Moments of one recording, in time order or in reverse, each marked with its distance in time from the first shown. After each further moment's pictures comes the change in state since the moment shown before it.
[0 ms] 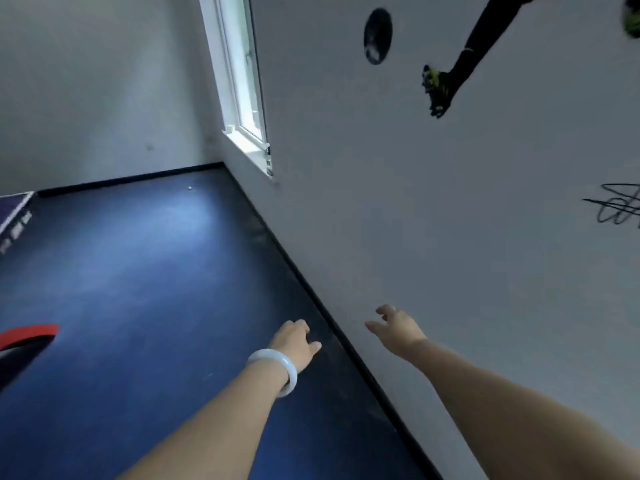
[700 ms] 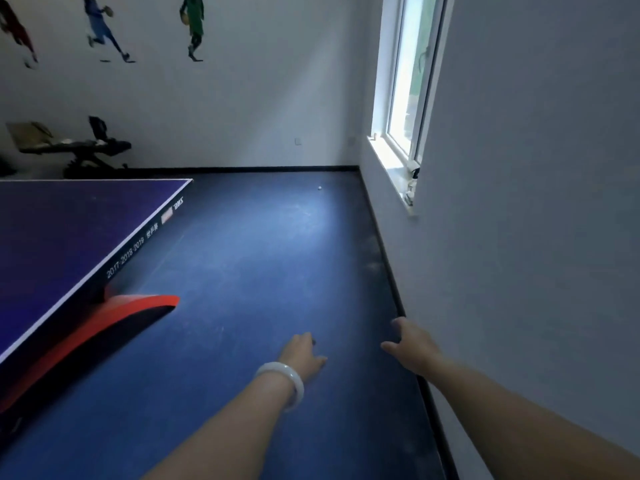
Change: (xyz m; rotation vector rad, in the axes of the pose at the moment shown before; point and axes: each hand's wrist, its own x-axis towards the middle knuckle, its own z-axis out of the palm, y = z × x) left_hand 0.309 -0.159 -0.190 -0.075 0.141 -0.416; right_hand 0.398 -0.268 0.080 -0.263 -0.266 -0.371
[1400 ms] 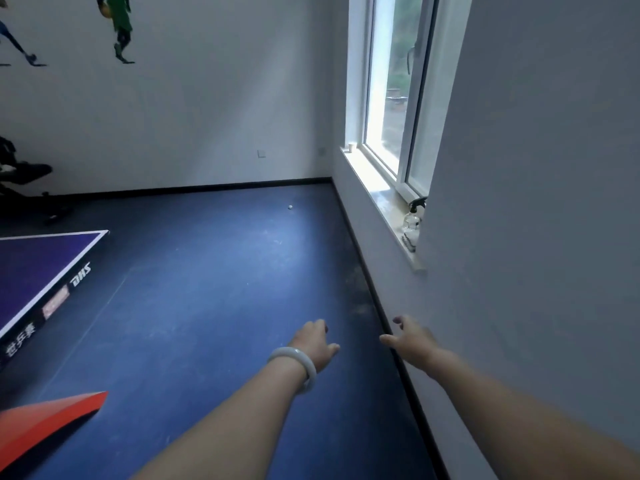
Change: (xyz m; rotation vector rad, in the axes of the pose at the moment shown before) left_hand 0.466 0.120 -0.167 0.053 -0.039 0.164; right_hand 0.457 -0.055 -0.131 0.136 0.075 0.135
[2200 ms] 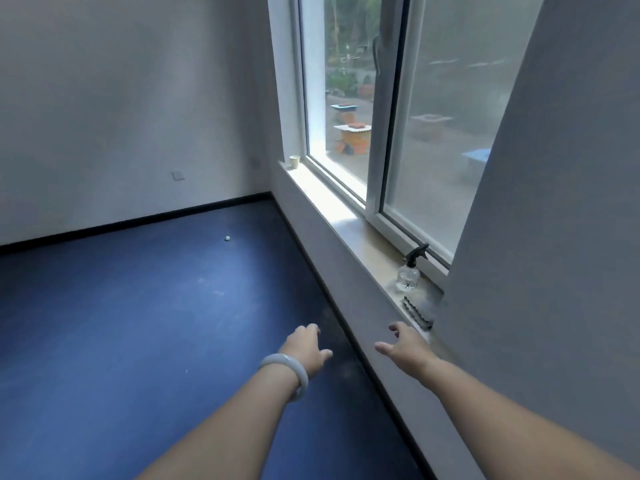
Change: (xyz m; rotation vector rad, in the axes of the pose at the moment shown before) left_hand 0.472 0.025 -0.160 0.086 -0.124 0.198; right_hand 0.411 -0.105 -0.079 0.187 0.136 0.226
